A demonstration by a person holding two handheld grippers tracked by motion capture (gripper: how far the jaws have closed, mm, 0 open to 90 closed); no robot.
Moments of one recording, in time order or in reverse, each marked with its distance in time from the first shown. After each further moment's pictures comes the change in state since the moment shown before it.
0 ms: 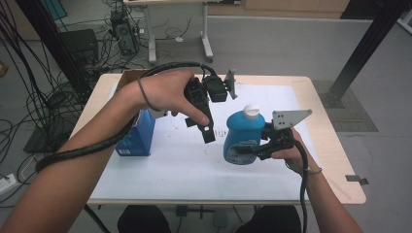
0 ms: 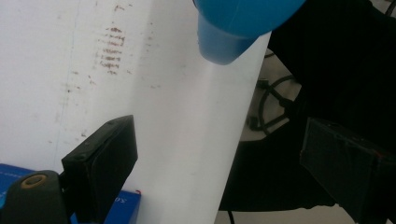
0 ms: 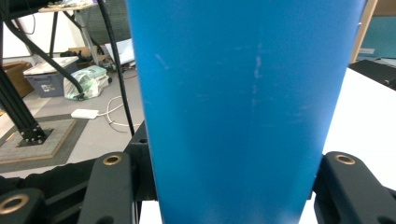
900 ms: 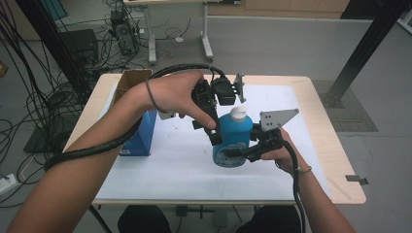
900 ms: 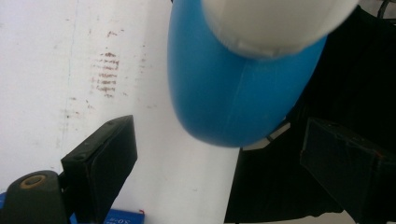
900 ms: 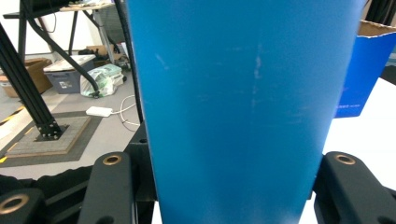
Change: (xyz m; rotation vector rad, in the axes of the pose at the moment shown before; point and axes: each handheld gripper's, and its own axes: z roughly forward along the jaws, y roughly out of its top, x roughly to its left) left arm -0.009 0.011 0.002 -0.039 -0.006 0.062; right arm 0.005 0.009 0.026 0.001 0.065 -0.020
